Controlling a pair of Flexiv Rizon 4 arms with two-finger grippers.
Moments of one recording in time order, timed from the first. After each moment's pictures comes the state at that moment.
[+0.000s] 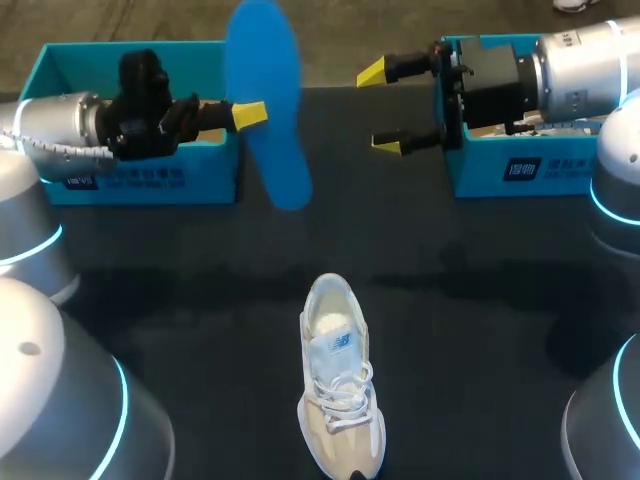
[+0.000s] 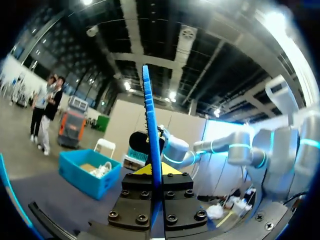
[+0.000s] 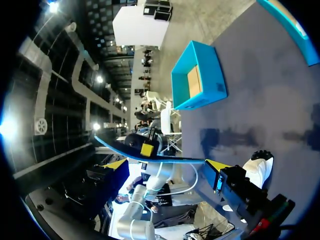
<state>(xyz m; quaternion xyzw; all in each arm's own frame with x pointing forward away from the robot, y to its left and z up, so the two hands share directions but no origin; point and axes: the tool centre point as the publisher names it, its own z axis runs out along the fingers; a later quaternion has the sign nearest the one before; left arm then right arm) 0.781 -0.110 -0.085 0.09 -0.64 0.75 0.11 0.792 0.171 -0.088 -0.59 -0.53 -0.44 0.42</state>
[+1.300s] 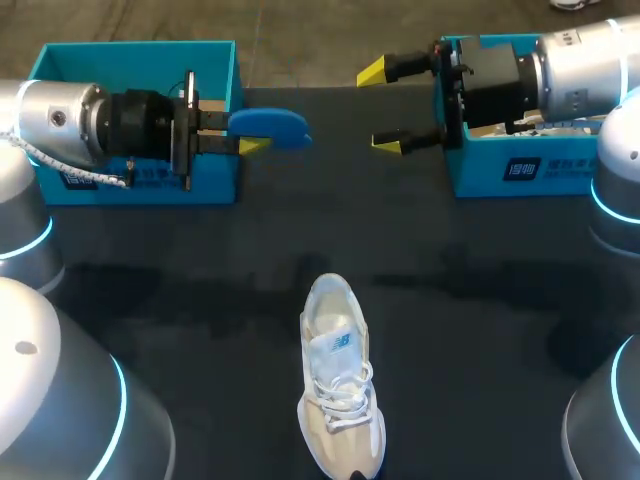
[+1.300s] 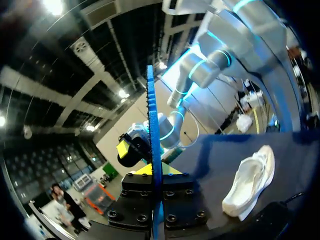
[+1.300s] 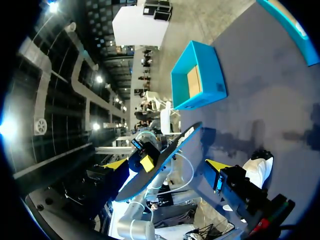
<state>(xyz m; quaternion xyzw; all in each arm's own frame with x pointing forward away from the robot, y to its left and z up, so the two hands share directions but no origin) 0.761 -0.120 -0.095 -0.30 -0.63 0.68 -0.22 0.791 0.171 -0.087 -0.59 -0.53 -0.44 0.42</state>
